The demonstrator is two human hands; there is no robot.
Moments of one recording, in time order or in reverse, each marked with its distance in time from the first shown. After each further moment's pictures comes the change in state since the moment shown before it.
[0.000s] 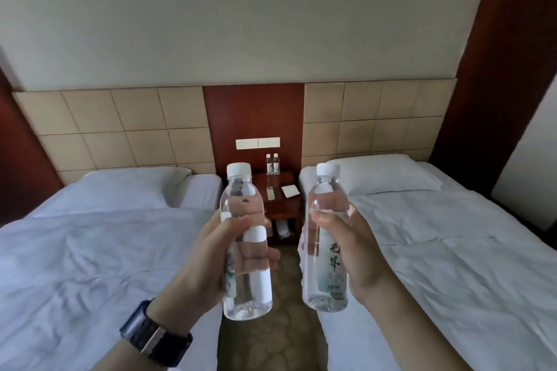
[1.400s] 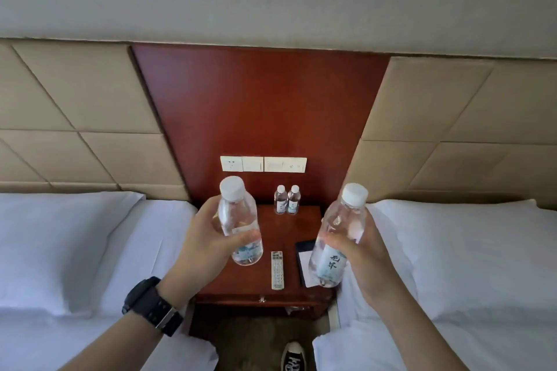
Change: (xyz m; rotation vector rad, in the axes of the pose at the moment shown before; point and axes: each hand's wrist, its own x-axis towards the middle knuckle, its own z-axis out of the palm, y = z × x) left_hand 0.950 -0.064 -0.234 0.526 0.320 0.044; right_hand 0.948 0.209 -0.019 -0.125 -0.033 0.228
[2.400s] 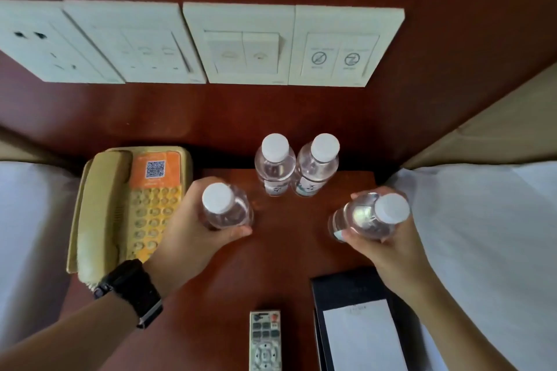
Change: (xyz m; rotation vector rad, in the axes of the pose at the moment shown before) left_hand 0.350 -0.497 0.188 0.220 -0.090 -0.122; right_hand 0.427 0.470 -0.042 -0.258 0.045 0.011
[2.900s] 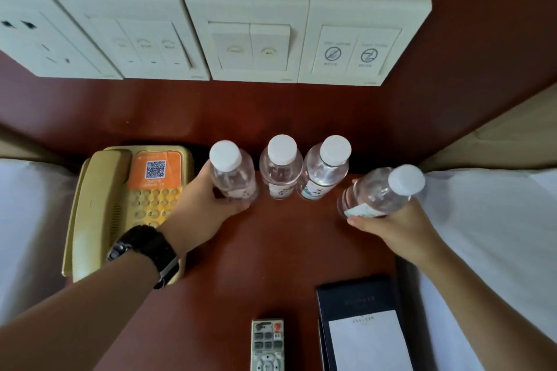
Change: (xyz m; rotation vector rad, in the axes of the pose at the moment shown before) left_hand 0.055 -0.023 0.000 0.084 -0.154 -0.103; right_hand 0.054 0.015 -0.012 -0.133 -0.140 0.089
